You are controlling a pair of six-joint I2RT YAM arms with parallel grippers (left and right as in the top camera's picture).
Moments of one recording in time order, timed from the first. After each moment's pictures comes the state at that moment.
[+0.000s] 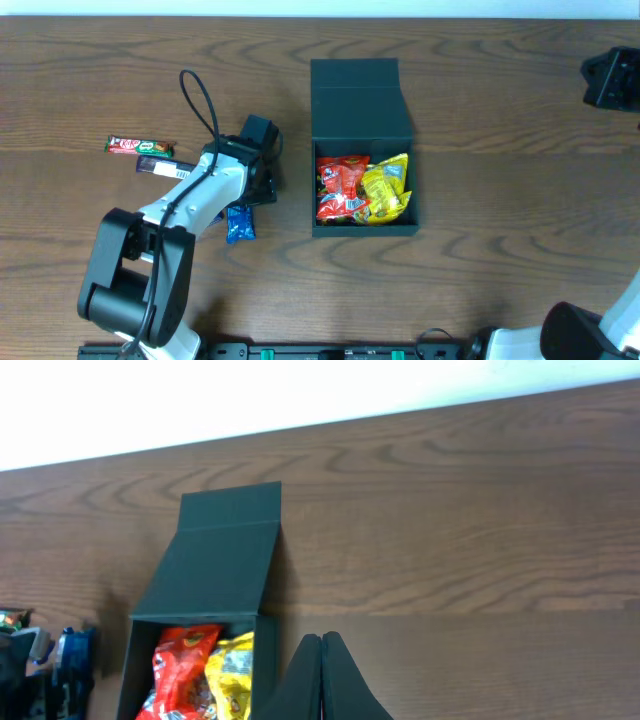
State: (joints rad) left arm -0.35 1.77 1.06 -0.78 -0.21 -0.55; right arm -0.35 1.60 2.16 -1.38 -0.41 -0.08
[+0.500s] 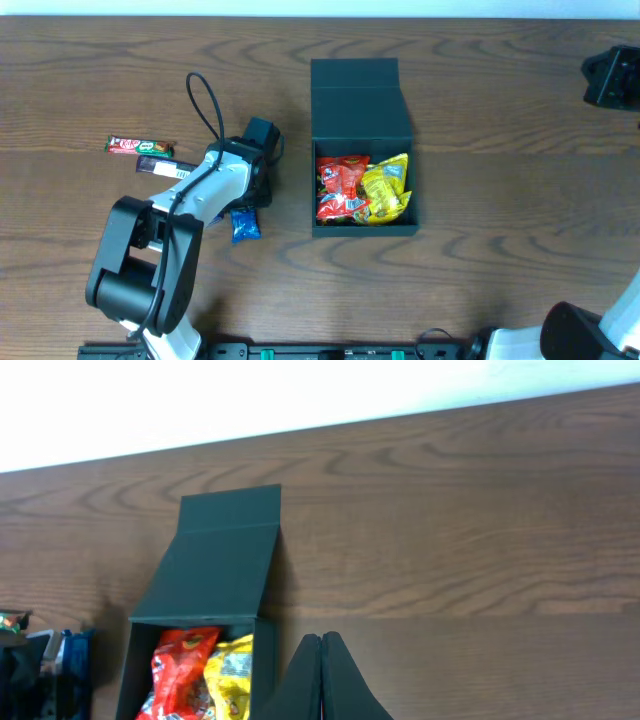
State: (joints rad) left arm -0.35 1.83 1.06 -0.76 -0.19 -0.54; right arm -0.35 1.60 2.16 -1.37 -0.41 -0.08
